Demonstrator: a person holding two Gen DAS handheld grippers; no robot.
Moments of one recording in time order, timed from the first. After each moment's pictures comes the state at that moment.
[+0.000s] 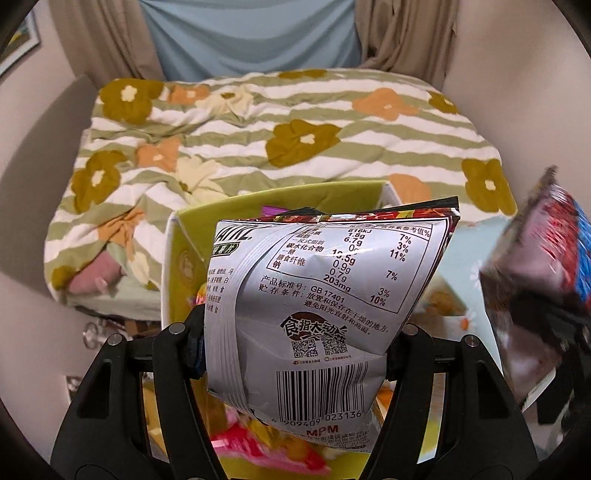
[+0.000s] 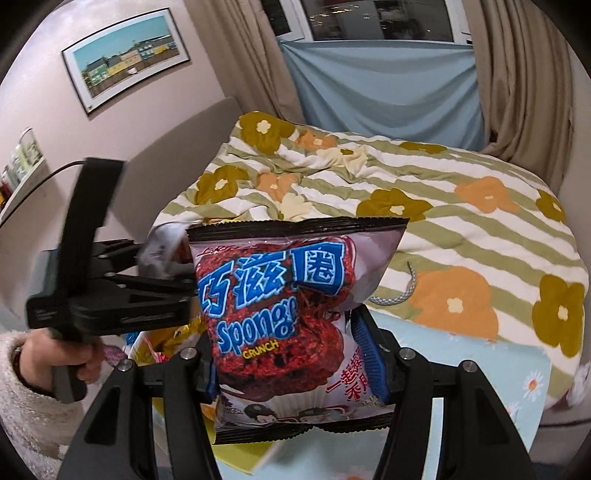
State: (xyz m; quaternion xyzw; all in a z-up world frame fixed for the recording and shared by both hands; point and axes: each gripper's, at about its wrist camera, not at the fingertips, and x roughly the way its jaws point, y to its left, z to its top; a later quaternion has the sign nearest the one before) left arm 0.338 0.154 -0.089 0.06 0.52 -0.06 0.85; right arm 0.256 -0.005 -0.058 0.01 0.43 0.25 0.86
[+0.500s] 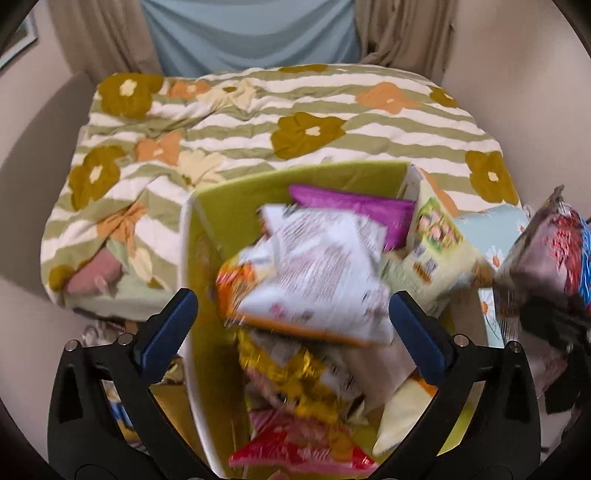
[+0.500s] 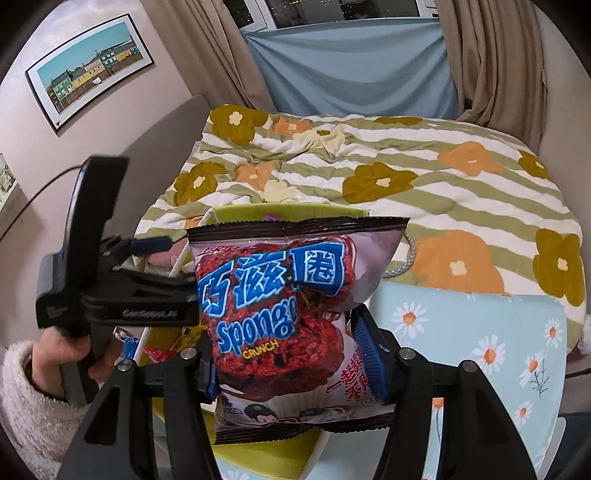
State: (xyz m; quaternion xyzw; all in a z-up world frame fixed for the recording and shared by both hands) left arm 0.323 0.192 -0.108 0.05 0.52 -0.05 0.85; right arm 0.246 0.018 -0.080 0.05 0.46 0.20 0.86
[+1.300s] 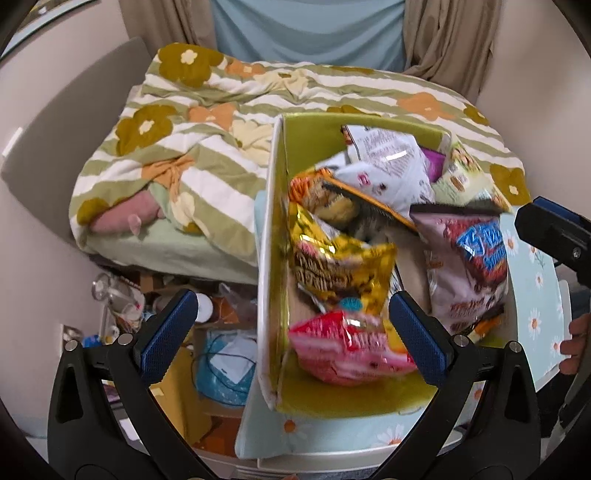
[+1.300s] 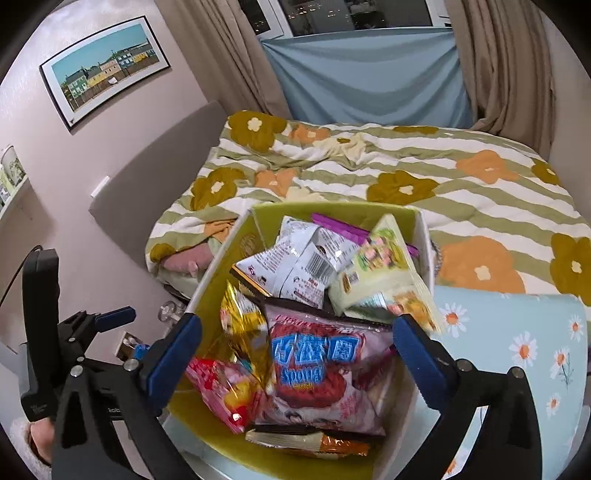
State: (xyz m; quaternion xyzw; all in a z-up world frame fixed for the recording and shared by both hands) left arm 0.213 0.251 -0.116 0.01 0.51 0.01 0.86; right arm 0.218 0.066 -0.090 0.06 0.44 0.21 0.87
